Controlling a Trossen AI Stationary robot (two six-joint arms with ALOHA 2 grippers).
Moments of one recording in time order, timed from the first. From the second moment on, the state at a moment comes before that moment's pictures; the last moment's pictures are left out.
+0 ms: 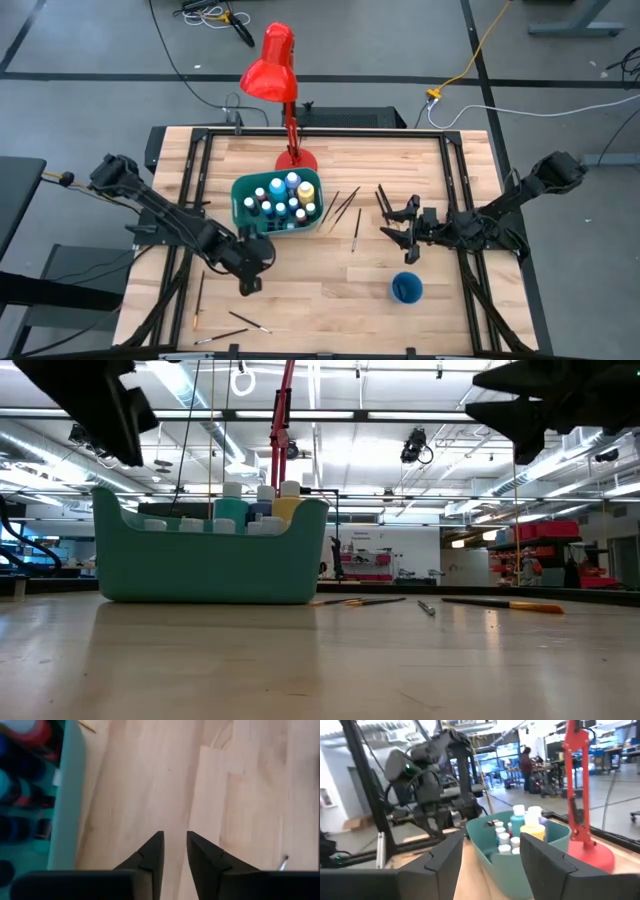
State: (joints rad) left arm -0.56 1.36 0.96 -0.66 -0.29 -0.68; right arm 0.49 1.08 0.15 1.10 0.64 0.09
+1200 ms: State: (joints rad) left arm -0.88 1.71 0.96 -0.29 -0.14 -0.77; right arm 0.49 1.08 0.15 1.05 0.58 0.09
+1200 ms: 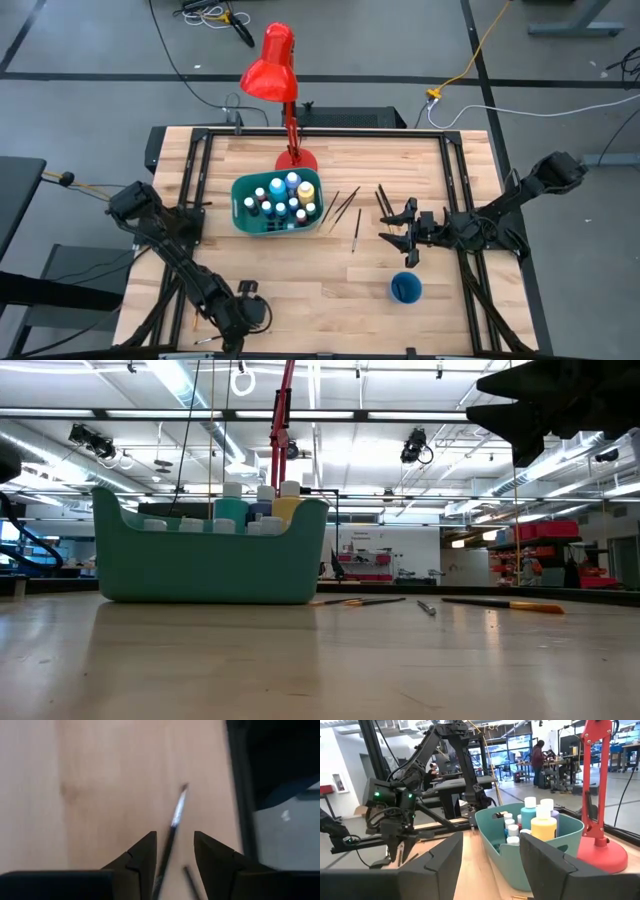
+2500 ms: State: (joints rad) left arm -0.89 1.82 0.96 -0.14 -0.18 -0.62; right arm 0.49 1.08 0.15 1.02 0.59 0.09
